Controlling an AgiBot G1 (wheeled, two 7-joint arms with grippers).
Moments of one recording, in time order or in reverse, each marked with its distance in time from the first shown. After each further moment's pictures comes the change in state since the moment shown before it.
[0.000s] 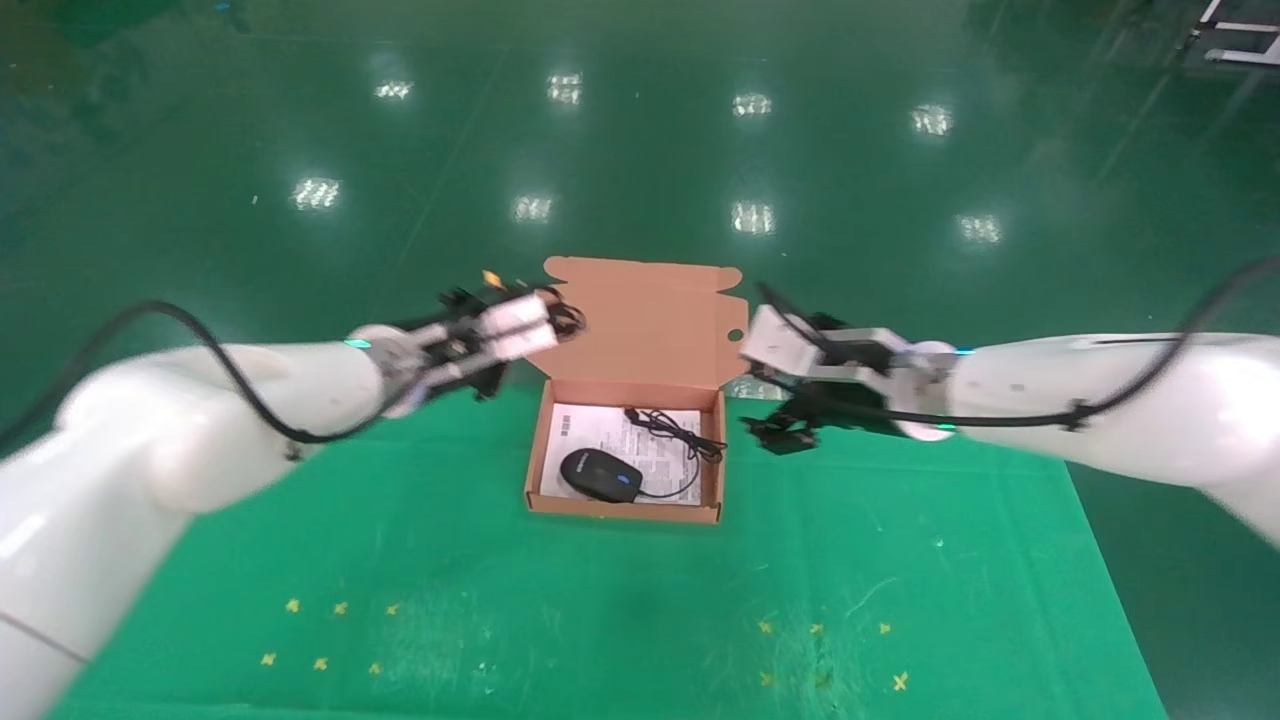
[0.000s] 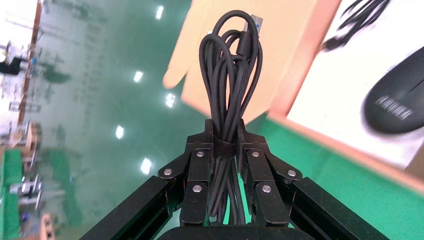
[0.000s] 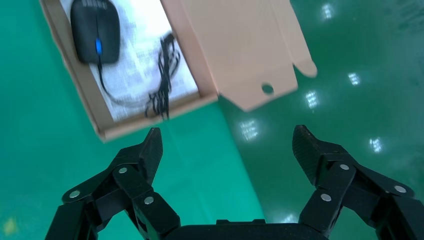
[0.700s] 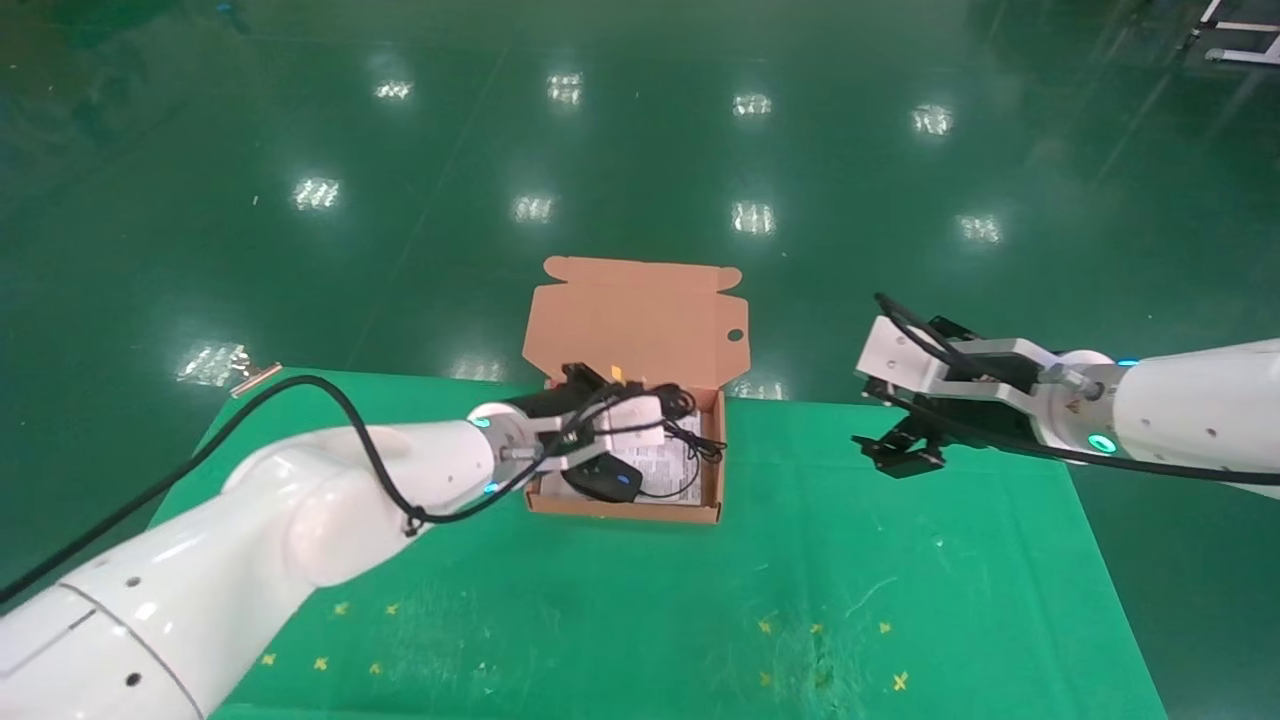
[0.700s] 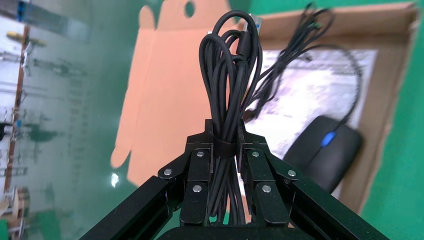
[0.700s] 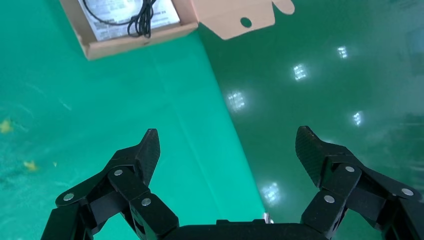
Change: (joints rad) left arm 0.030 0.094 0.195 0.091 -0.225 -0.140 0.199; right arm 0.096 0.231 -0.074 0.307 -0.265 -0.072 0.302
